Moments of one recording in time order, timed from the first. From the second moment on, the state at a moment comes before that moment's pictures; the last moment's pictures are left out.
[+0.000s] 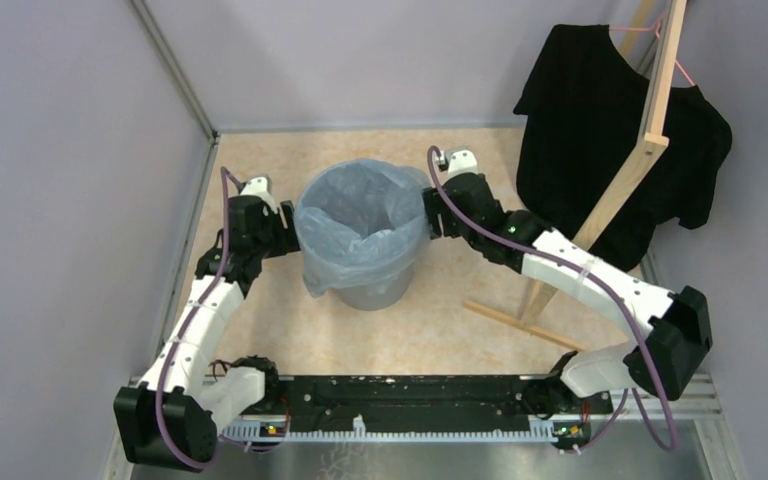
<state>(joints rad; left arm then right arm) -0.12 1.01 0.82 -0.44 -0.02 -0.29 0.80 1.34 1.21 -0.47 0.45 0.24</state>
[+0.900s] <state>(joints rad) -0.09 1.14 0.82 -0.42 0.16 -0.26 0.78 1.42 0.81 0.00 0.34 0.41</state>
